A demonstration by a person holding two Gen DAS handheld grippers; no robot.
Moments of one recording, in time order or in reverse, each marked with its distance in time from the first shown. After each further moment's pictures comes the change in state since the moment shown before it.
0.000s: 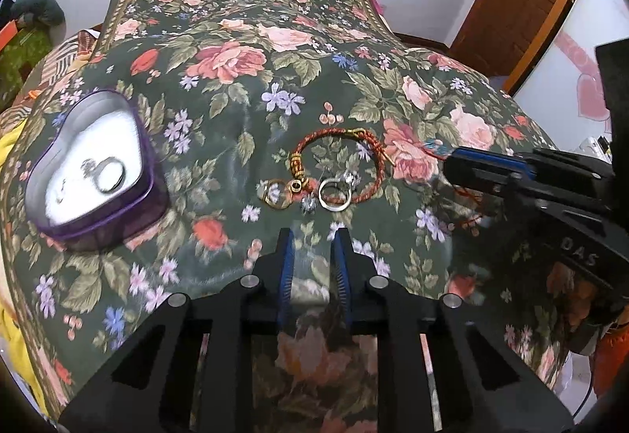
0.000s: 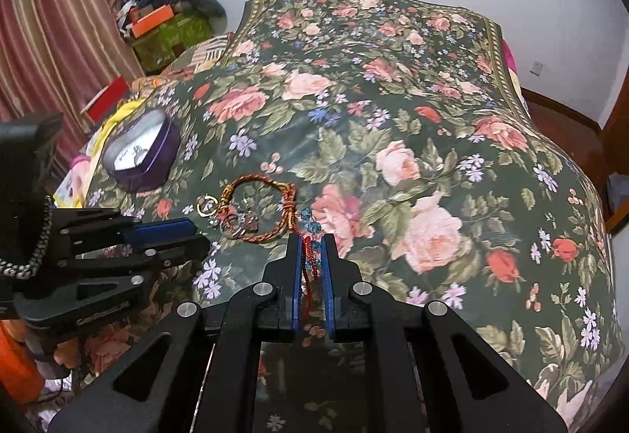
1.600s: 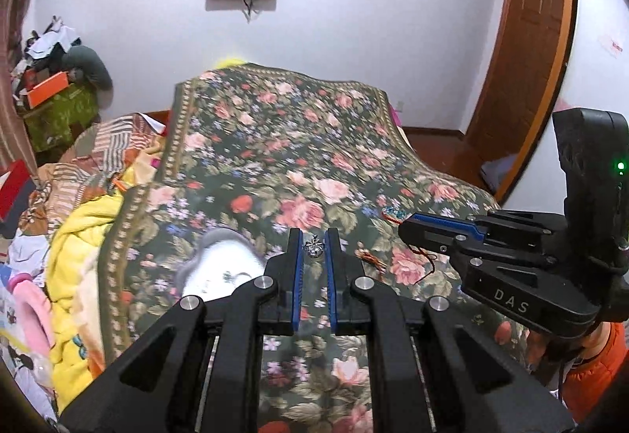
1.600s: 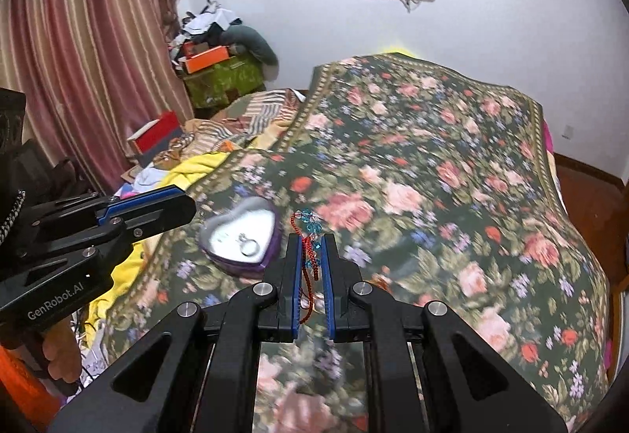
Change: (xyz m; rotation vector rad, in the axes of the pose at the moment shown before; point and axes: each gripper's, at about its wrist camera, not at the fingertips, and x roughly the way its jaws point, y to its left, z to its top) left arm -0.147 0.021 0.023 -0.024 -0.372 0.111; right arm -0.038 0.096 0.058 -0.129 -0.189 0.114
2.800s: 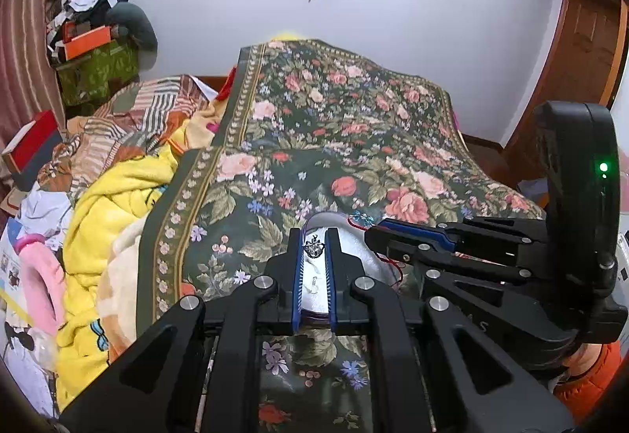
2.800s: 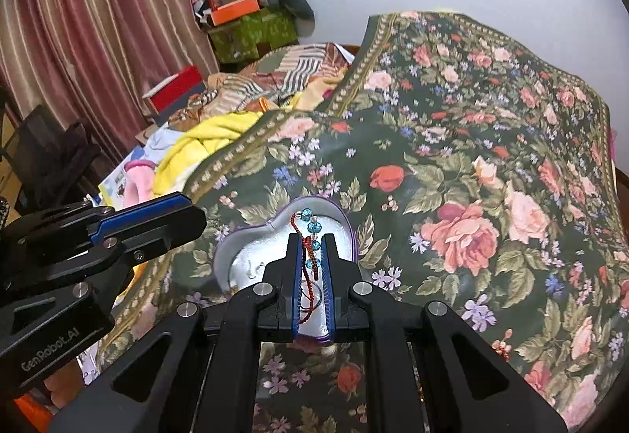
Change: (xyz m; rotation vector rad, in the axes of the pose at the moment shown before) left arm 0.038 0.099 -0.019 -0.141 0.064 0.100; right arm 0.121 0.040 0.012 -0.043 0.180 0.093
